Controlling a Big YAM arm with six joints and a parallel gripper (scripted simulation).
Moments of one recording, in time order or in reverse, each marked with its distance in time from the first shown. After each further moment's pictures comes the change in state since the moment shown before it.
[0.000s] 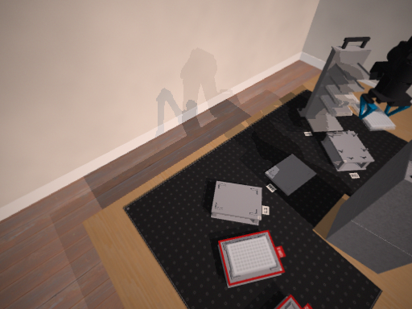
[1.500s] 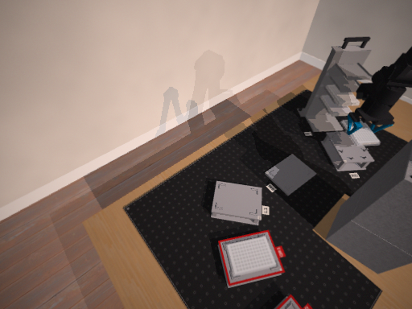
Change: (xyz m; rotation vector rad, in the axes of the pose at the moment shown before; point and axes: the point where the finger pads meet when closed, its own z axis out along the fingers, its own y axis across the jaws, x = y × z) arm -0.001 0.000 0.080 0.000 0.001 -0.006
